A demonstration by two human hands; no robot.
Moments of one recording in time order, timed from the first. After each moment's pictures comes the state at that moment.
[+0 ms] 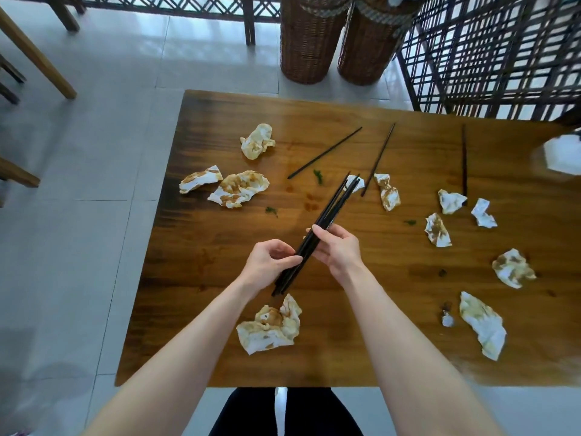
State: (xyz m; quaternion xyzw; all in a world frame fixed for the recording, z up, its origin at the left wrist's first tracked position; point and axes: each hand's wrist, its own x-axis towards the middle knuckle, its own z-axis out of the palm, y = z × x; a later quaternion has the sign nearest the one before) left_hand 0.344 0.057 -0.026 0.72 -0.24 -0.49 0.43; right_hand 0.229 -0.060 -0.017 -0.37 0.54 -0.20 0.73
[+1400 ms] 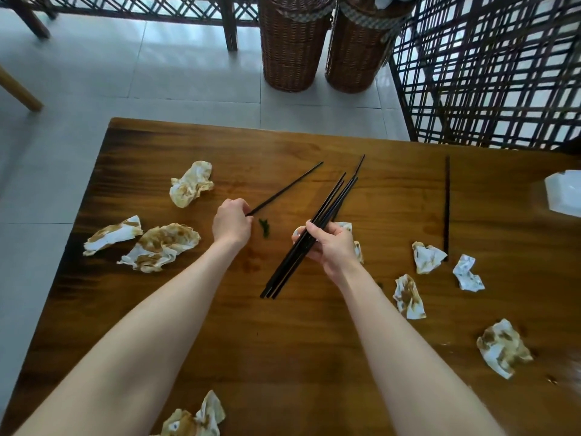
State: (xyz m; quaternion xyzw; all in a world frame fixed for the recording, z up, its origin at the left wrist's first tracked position) left_hand 0.404 -0.180 -0.056 0.91 -0.28 -0.22 0.21; right_hand 0.230 -0.257 -0.042 -0.36 0.50 -0.19 0.77
